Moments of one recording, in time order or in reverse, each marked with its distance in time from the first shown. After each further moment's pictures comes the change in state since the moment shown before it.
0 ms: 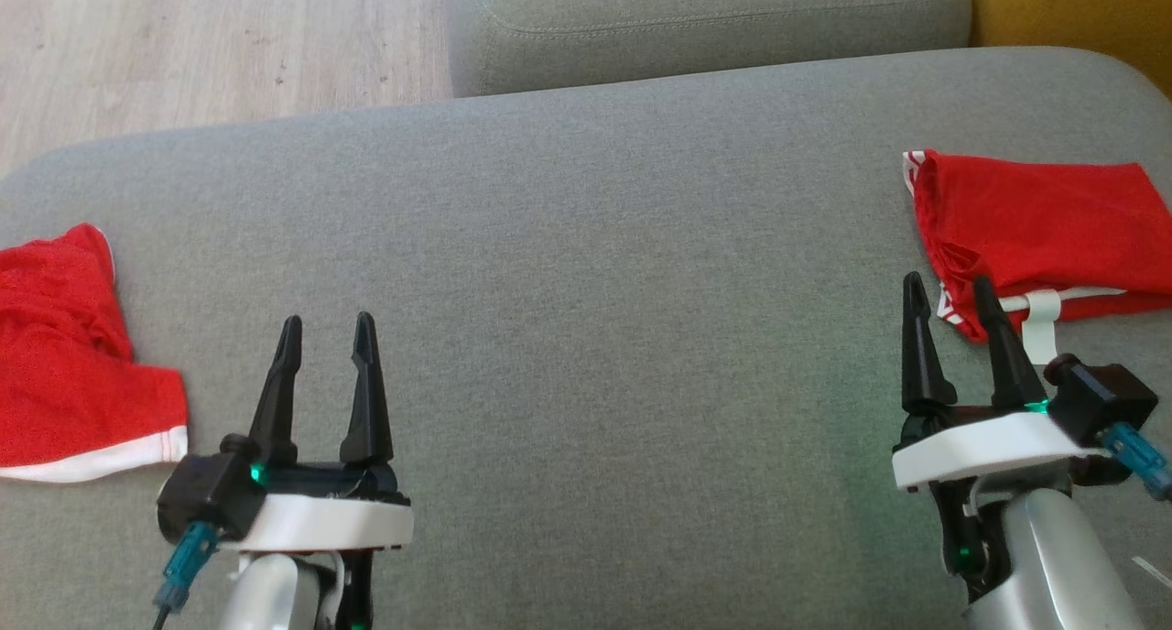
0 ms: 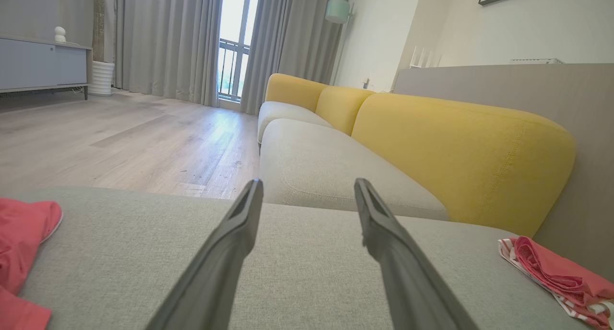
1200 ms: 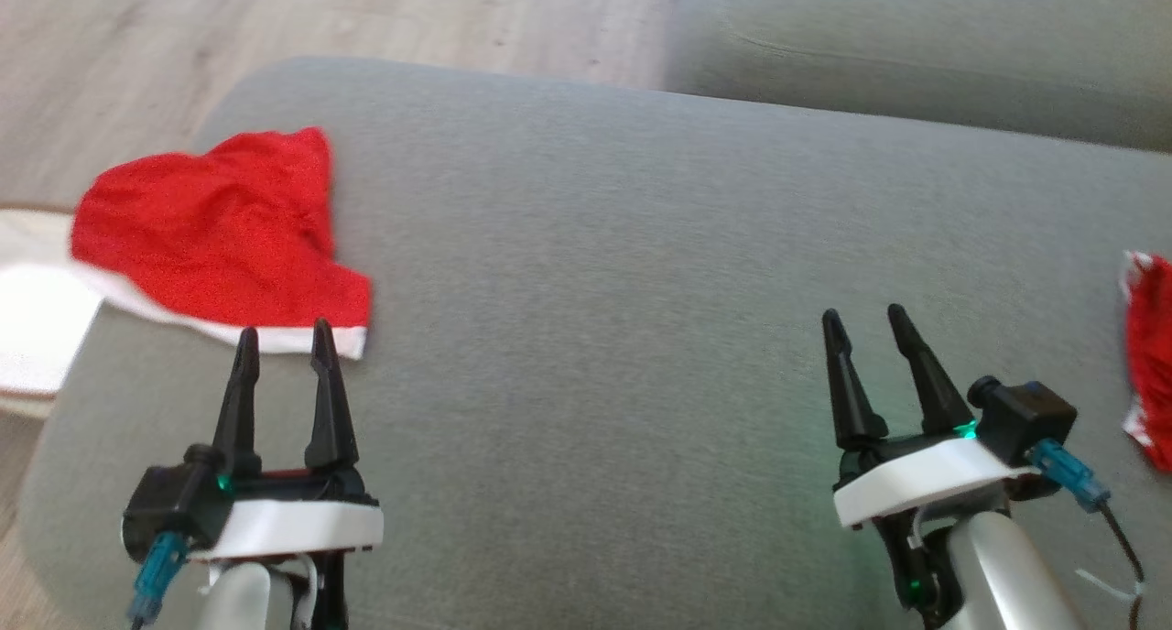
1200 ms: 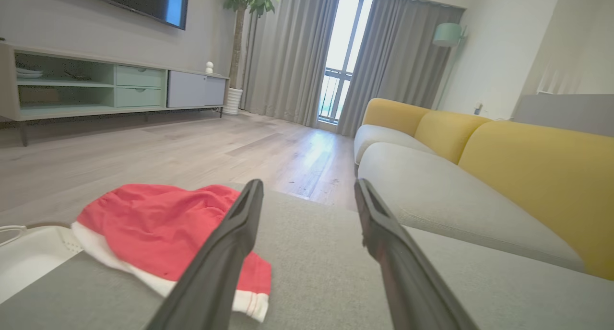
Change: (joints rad) left arm 0.011 0.001 0.064 0.001 0.007 0.015 0.000; right arm 0.034 0.001 0.134 -0.008 0.023 0.000 0.019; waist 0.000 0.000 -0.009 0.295
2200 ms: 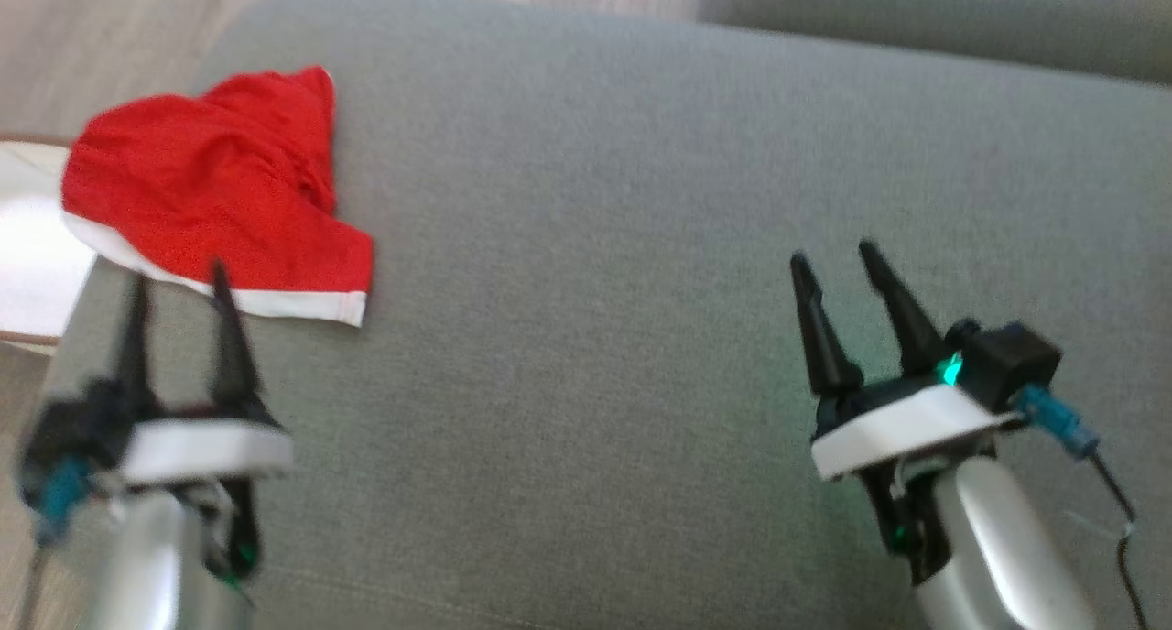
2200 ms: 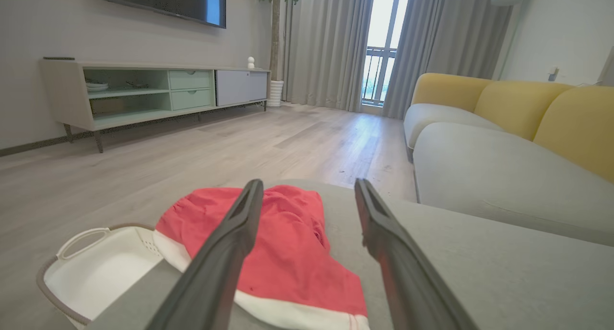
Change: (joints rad) left arm -0.107 0.046 0.110 0.102 0.038 -0.003 0.000; right arm -0.063 0.000 0.063 -0.055 -0.016 0.000 0.034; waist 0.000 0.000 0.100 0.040
